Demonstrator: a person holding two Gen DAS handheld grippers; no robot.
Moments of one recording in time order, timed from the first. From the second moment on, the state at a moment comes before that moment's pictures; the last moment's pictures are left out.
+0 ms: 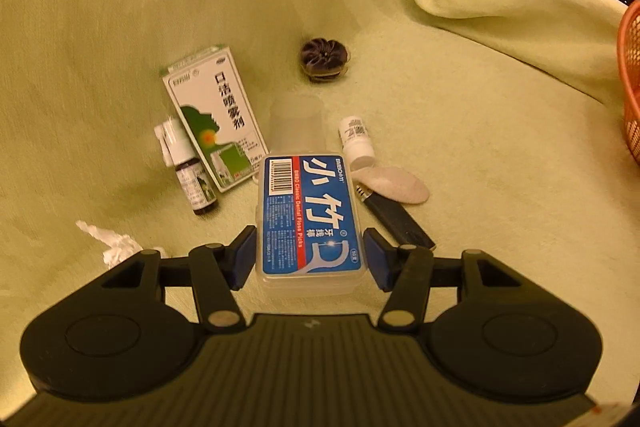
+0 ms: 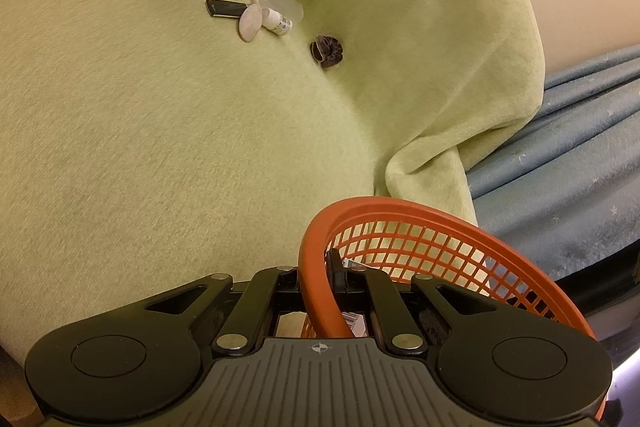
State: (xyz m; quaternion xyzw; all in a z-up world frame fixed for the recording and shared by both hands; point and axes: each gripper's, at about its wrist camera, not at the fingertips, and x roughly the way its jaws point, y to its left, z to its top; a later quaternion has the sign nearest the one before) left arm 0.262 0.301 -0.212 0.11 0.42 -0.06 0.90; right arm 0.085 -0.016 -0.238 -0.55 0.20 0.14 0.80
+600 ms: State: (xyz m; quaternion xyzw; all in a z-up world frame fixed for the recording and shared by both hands) left arm 0.267 0.198 -0.155 0.16 0.38 -0.25 0.87; right arm 0.082 -0.016 -0.236 -0.55 0.20 0.14 0.80
